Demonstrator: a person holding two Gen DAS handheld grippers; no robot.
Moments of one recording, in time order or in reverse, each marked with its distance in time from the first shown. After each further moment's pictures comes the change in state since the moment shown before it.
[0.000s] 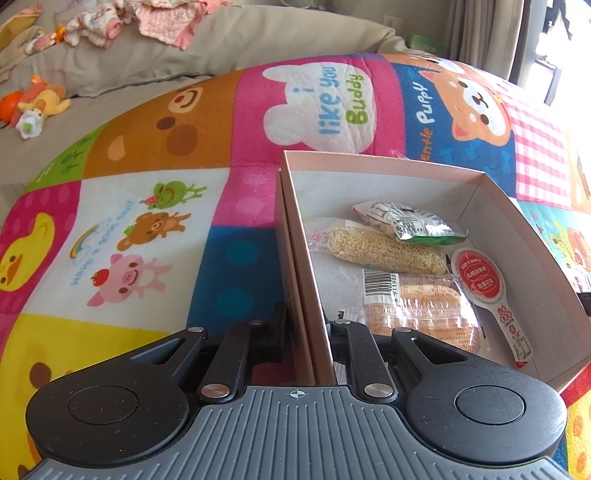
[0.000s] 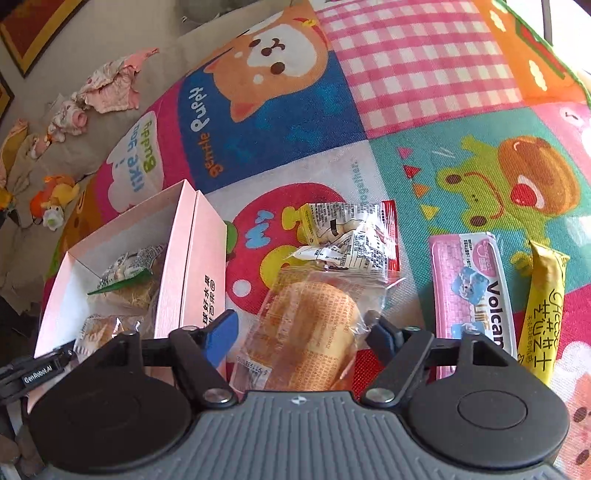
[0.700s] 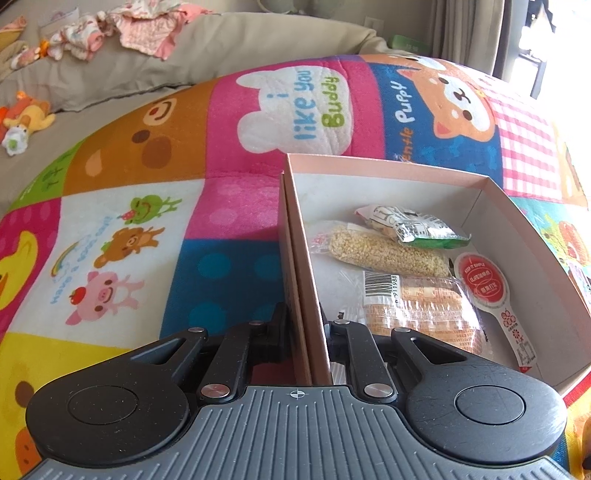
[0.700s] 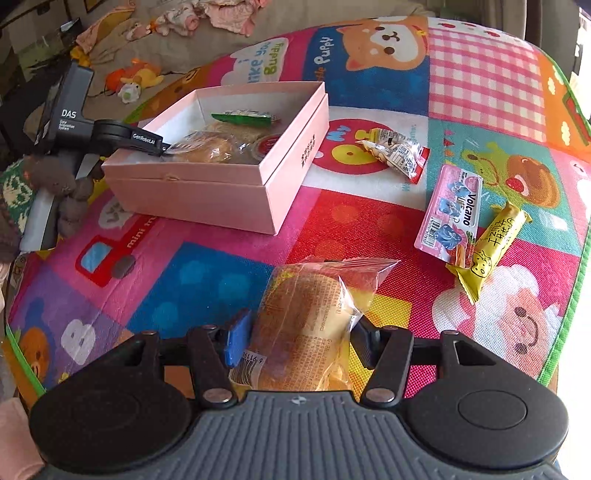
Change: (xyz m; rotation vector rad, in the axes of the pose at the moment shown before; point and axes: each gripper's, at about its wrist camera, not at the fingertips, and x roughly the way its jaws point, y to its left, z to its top) left arm 0.008 -0.014 0.003 0.043 -0.023 -0.025; right arm -0.103 0.008 -0.118 -0.421 0.051 0.059
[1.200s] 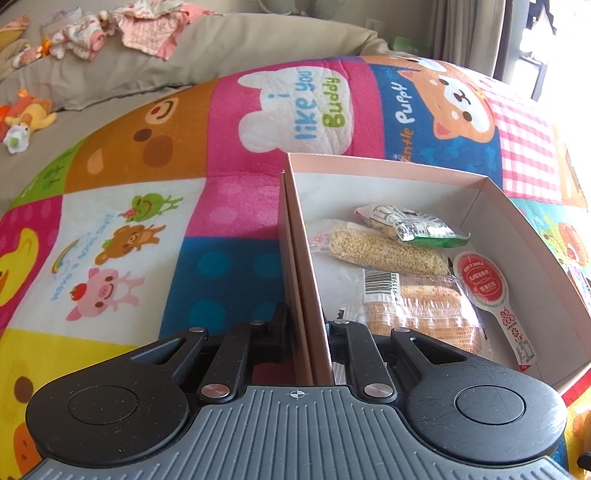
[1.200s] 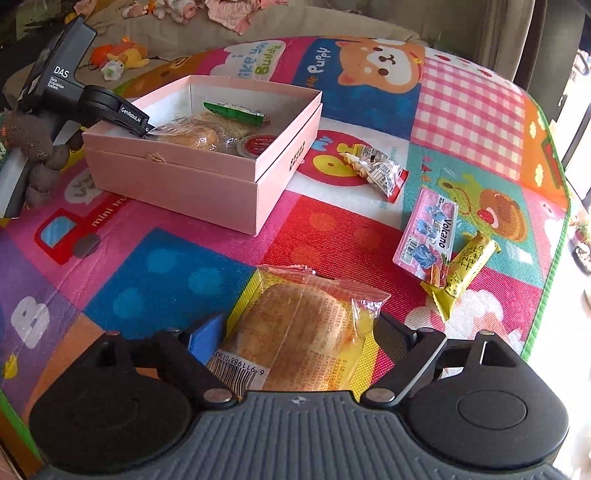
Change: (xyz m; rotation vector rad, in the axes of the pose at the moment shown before) left arm -0.002 0.002 -0.002 -0.006 -0.004 -0.005; right arm 0.005 0.021 -0.003 -0.122 -0.034 -0.195
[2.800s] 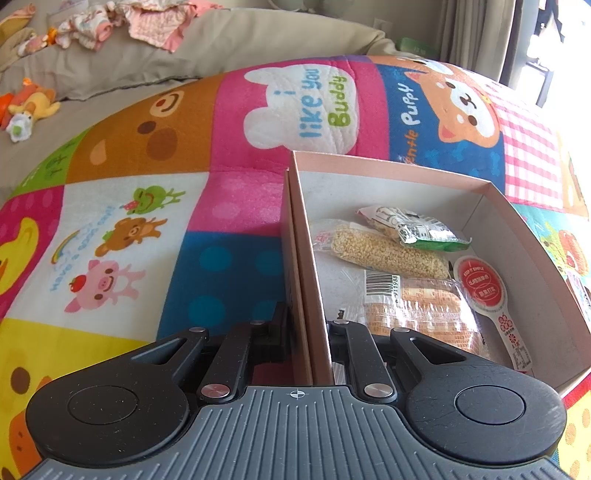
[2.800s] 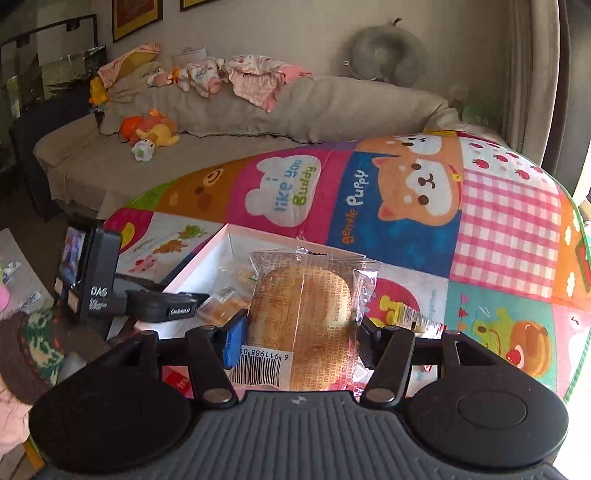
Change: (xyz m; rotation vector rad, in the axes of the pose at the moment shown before) left arm 0.000 0.002 0.000 -0.028 0.011 -0.001; right arm -0.024 0.002 0.148 0.059 -0.171 0.154
